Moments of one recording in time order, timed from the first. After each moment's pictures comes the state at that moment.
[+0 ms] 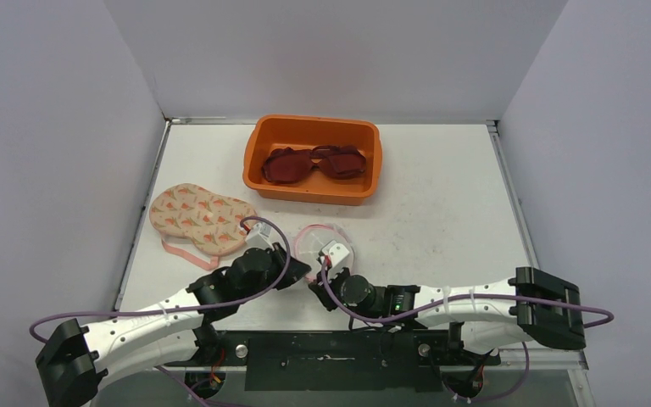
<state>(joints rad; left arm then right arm) -0.96 0.83 0.38 -0.06 -0.22 -1.15 1.36 1.29 0.54 0.32 0.38 0.40</state>
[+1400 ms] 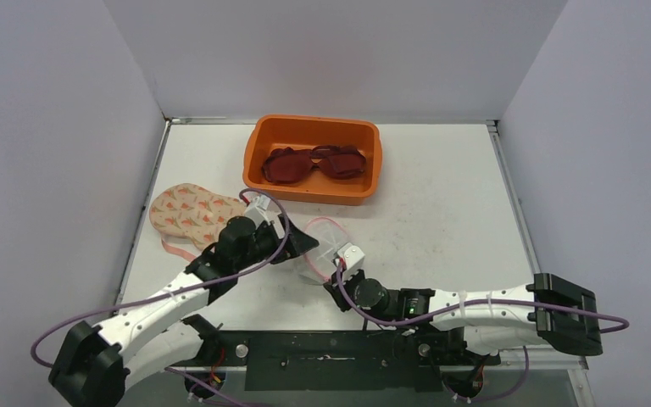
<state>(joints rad) -0.65 1.03 0.49 0.12 0.21 -0.95 1.34 1.15 0.44 0.26 0.45 0.40</state>
